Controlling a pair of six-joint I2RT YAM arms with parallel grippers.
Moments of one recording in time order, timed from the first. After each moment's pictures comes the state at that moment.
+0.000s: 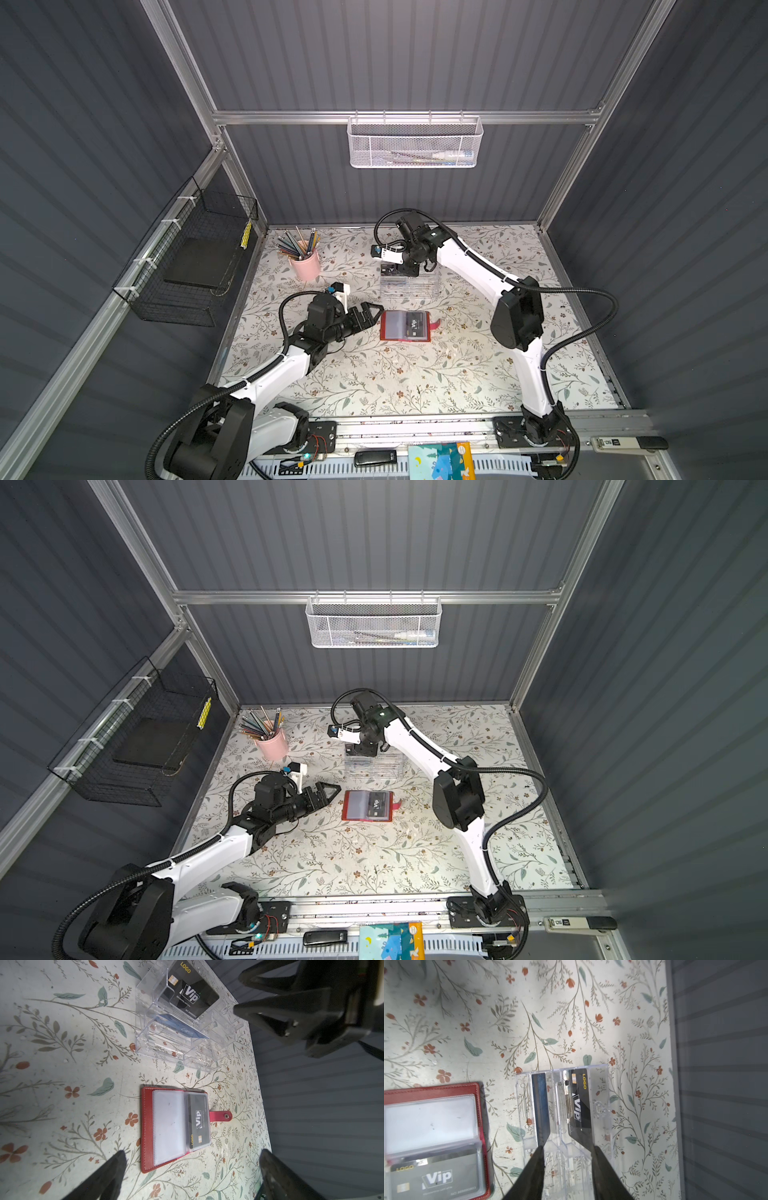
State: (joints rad) left arm -0.41 1.16 0.45 0.19 0.43 -0.79; right arm 0.65 2.17 2.08 -0.90 -0.11 -0.83
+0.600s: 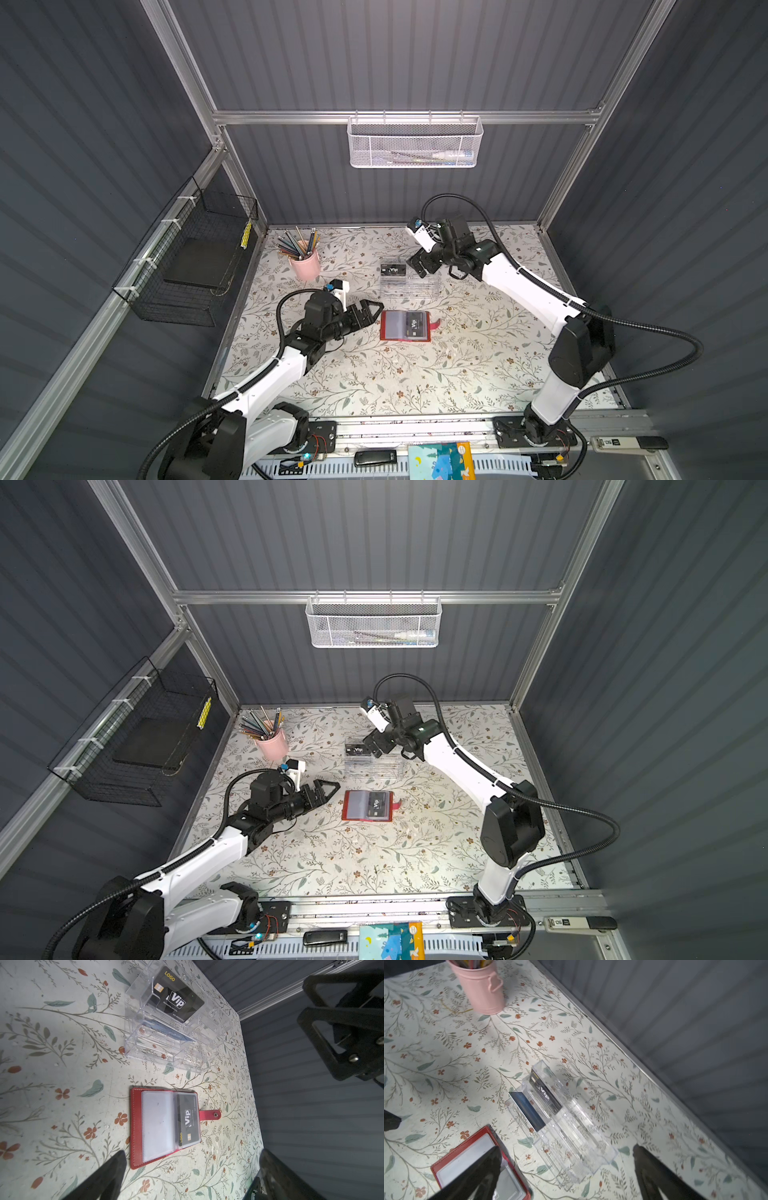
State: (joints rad) left arm -0.41 1.13 0.51 0.13 0.45 -0.80; right arm 0.55 1.71 1.52 -0.48 -0.04 -0.25
